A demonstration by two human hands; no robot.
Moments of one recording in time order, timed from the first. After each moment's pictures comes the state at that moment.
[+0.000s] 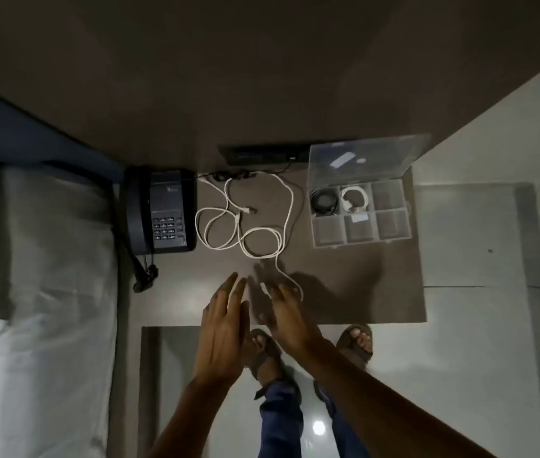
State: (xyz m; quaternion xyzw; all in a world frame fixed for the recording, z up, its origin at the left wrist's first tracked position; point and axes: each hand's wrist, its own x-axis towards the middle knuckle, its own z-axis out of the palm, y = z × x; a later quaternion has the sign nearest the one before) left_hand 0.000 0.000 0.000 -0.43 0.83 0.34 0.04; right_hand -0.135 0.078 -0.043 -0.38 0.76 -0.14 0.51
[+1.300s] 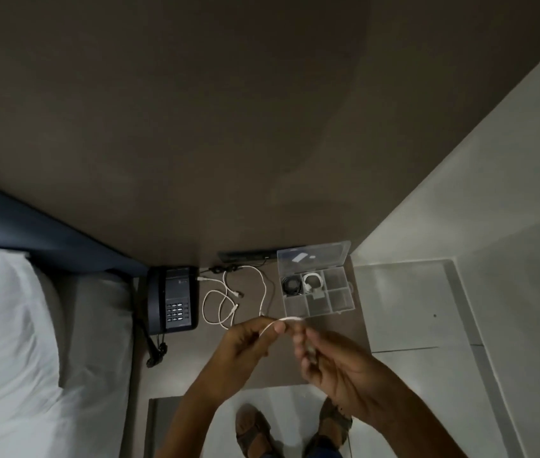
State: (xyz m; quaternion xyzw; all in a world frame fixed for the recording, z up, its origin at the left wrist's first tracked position) left_hand -0.113 -0.038 0.260 -0.28 0.66 0.70 -0.02; right_hand -0.256 0.116 0.274 0.09 0.23 -0.65 0.72
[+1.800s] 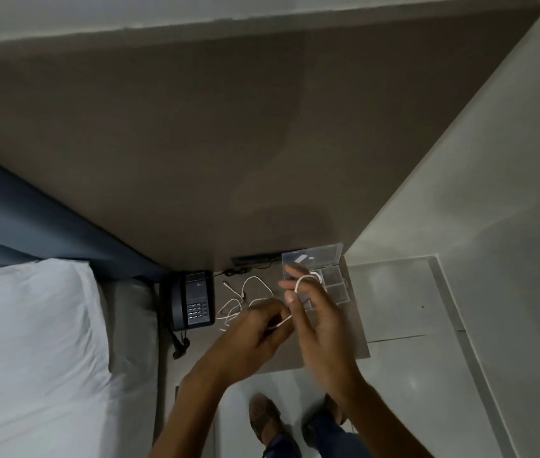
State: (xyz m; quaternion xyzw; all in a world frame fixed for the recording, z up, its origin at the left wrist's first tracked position) left_hand -0.092 -0.049 0.386 -0.14 0.85 0.51 0.01; right_hand -0.190 0.080 0.385 -0.29 0.75 -0.56 0.22
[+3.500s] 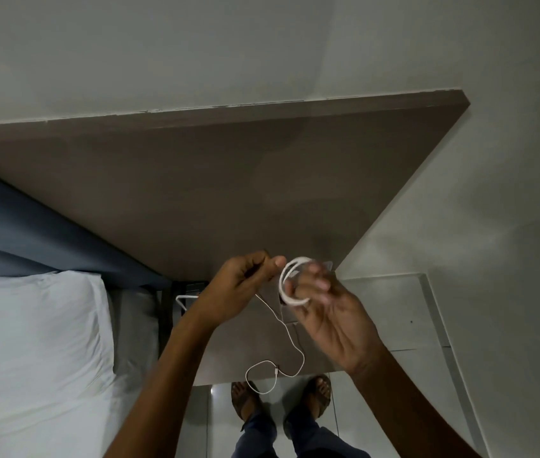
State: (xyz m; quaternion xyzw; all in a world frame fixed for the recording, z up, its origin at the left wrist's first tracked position) left_hand -0.165 -0.092 0.502 -0.19 0.76 0.61 -0.08; right_hand -0.269 0.078 0.481 0.04 0.13 -0.76 0.63
